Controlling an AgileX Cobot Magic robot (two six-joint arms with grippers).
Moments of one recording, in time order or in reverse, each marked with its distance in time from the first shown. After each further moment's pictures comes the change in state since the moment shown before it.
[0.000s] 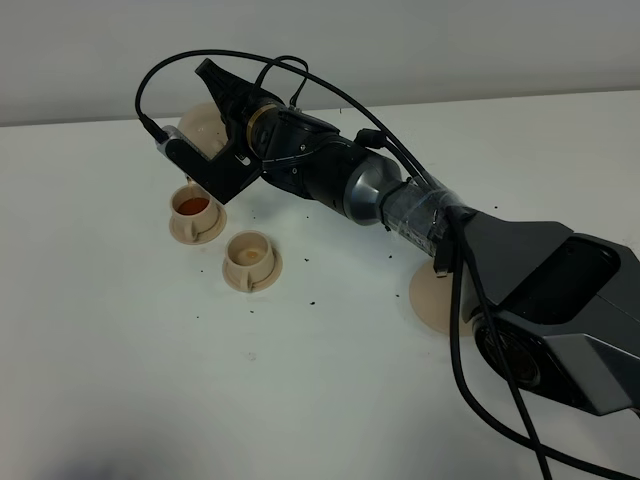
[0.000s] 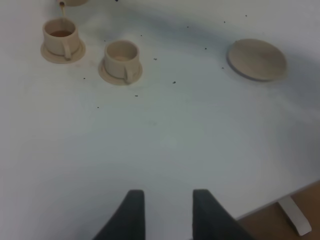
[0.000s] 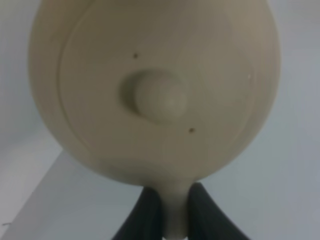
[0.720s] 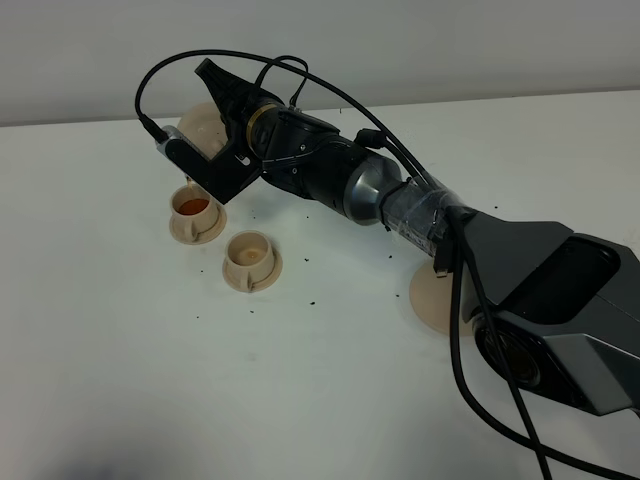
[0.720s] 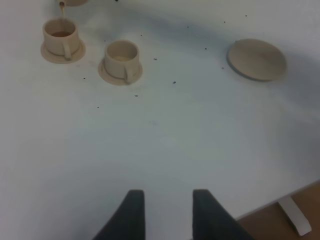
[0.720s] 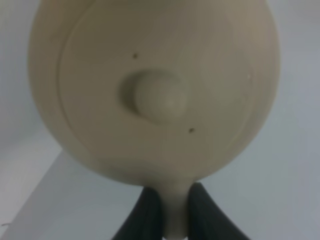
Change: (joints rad) left arm 0.000 0.000 0.000 0.000 0.000 0.000; right arm 0.000 0.000 0.000 -0.001 -0.002 0.000
